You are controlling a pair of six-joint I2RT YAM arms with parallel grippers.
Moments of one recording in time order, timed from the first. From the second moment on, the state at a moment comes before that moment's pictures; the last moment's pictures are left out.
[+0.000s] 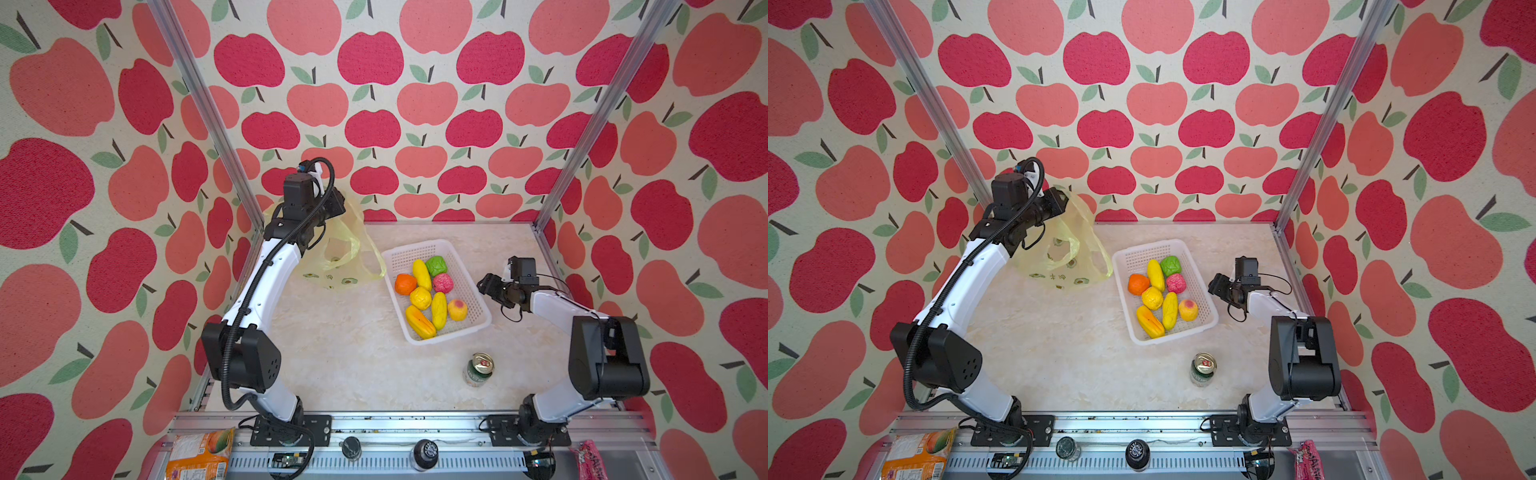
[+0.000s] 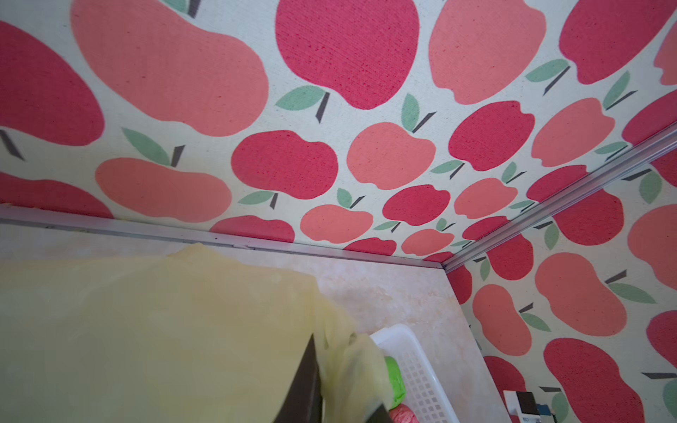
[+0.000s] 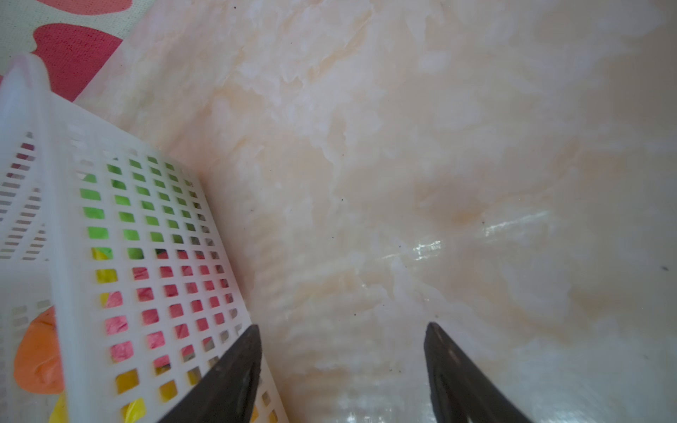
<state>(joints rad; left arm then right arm) -0.22 1.70 1.77 -0.37 0.24 -0.46 0.10 1.57 0.85 -0.18 -0.21 0.48</state>
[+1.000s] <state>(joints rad) -0.20 1.80 1.91 -0.98 0.09 -0.28 0.10 1.45 0.80 -0.17 -0.15 0.46</state>
